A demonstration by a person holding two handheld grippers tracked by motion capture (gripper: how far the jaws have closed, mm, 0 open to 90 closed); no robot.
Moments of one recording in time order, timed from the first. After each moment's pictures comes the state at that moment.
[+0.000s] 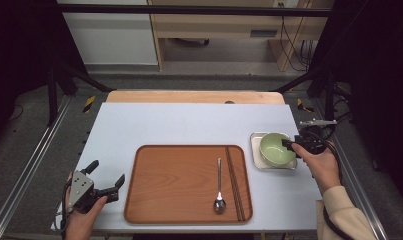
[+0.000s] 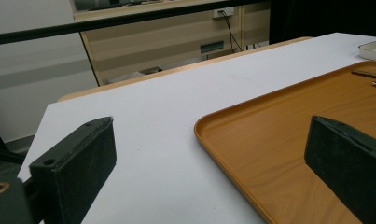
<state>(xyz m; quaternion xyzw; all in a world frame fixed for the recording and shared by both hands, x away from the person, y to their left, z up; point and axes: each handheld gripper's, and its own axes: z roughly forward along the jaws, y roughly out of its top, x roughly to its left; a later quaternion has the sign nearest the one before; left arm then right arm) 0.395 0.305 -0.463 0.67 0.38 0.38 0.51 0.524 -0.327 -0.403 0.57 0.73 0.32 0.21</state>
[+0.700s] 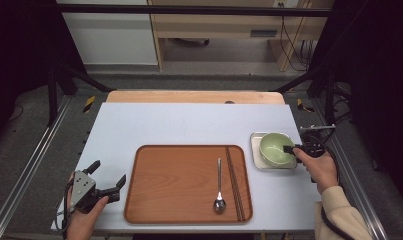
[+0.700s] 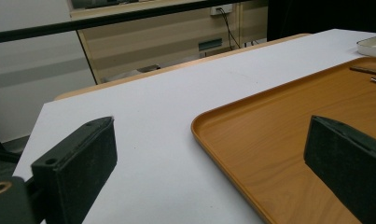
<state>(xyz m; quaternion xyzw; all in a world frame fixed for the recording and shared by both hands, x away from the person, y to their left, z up) 0.396 0.303 -0.465 0.68 0.38 0.38 0.51 0.531 -0.339 -0.431 0.61 0.72 0.30 0.14</state>
